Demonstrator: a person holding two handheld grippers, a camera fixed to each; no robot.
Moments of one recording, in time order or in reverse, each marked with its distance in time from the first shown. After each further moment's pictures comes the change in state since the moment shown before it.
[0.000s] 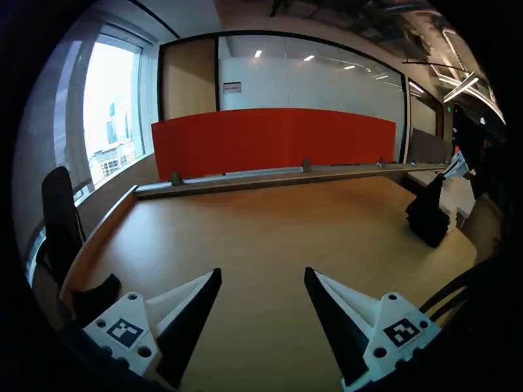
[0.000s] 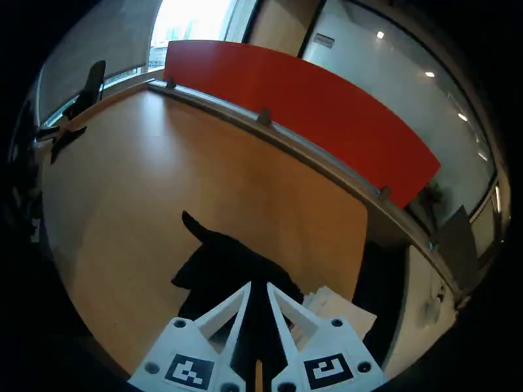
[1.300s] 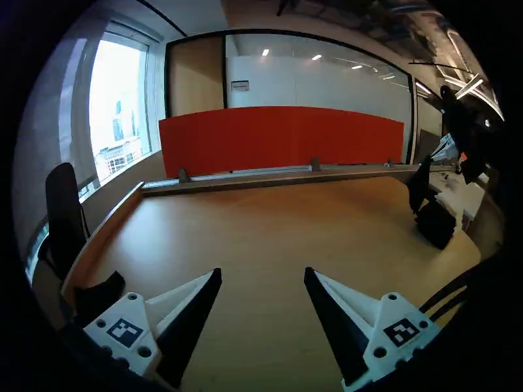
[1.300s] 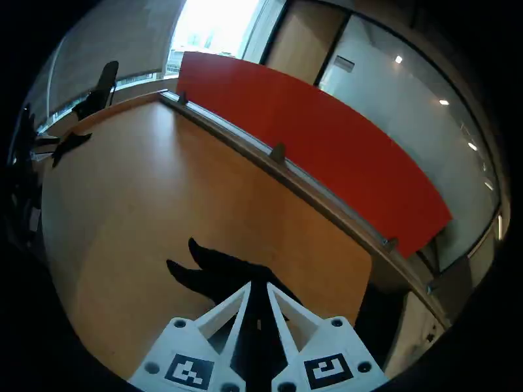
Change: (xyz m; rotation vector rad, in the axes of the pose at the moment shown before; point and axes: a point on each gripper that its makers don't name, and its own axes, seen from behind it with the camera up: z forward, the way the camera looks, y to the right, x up) left arm -0.003 -0.010 0.008 0.037 -0.006 -0.013; right arm 0.112 0.002 0.039 0.032 0.102 -0.100
